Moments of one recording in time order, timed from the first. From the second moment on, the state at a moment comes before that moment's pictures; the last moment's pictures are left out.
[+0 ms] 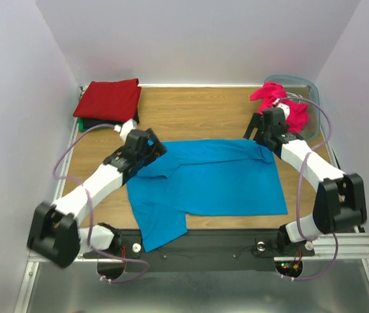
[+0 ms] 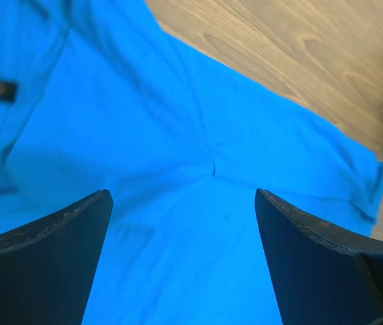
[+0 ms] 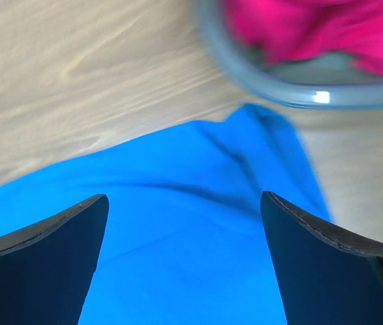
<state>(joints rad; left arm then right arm) -0.47 1.14 0.74 -0.27 -0.23 -0.91 0.21 1.41 0.99 -0.28 0.31 0.51</state>
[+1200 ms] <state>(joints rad) -0.12 1.77 1.01 -0.03 -0.07 -0.77 0.21 1.94 1.32 -0.24 0.44 0.48</state>
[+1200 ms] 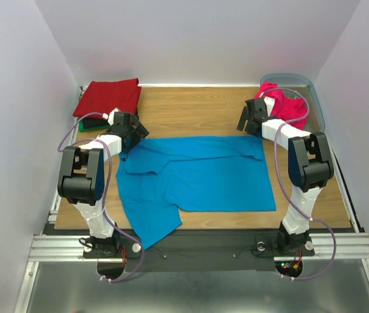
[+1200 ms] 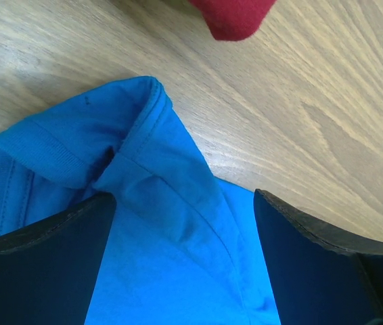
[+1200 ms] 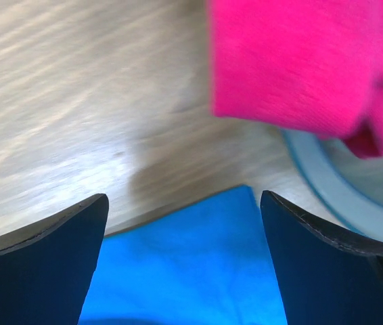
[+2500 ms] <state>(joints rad) -0.25 1.79 1.06 -0.11 -0.07 -0.63 0.27 1.89 1.19 -0.21 0.28 0.45</state>
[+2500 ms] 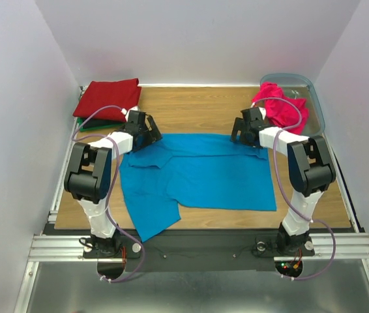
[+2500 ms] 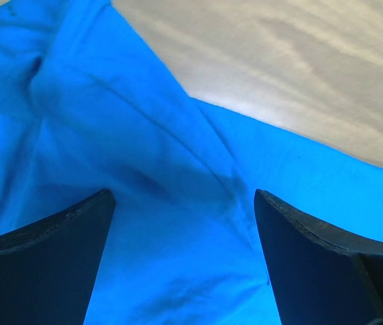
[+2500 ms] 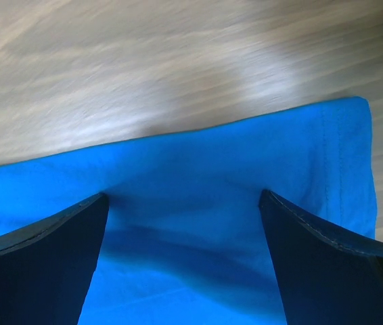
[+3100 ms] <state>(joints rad) -0.26 1.97 1.37 -0.23 -0.06 -0.58 0.19 1.91 1.25 -0.23 0.24 0.38</state>
